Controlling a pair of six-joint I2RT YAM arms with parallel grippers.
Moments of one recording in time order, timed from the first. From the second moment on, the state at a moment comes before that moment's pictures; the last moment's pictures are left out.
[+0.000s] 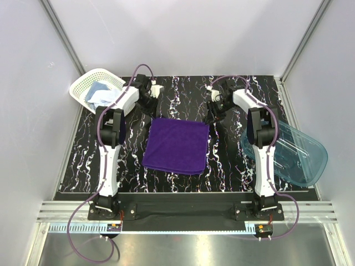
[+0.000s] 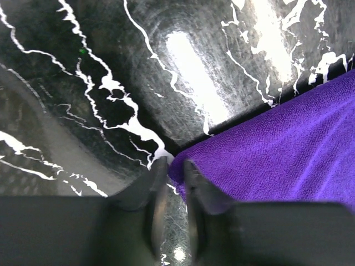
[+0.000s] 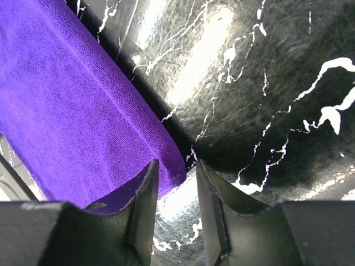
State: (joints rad) left arm -0.19 2.38 2.02 -0.89 0.37 0.23; right arm 0.19 2.36 1.89 -0.85 -0.65 -0.21
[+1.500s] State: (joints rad) left arm -0.32 1.42 1.67 -0.75 0.36 -0.01; right arm 0.19 1.35 1.63 -0.81 -0.41 -0.09
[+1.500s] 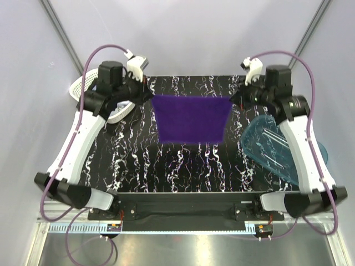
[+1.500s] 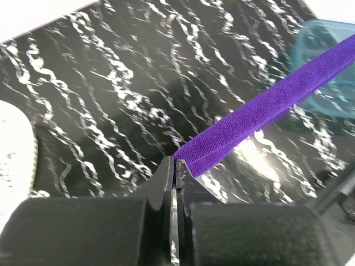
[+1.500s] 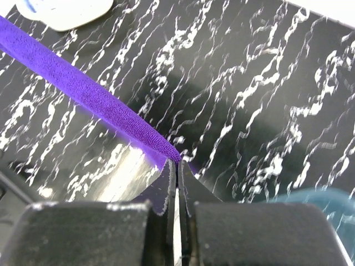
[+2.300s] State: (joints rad) left arm -0.21 2.34 2.17 -0.81 0.34 0.00; right arm 0.19 2.16 1.76 -0.57 -0.42 -0.13
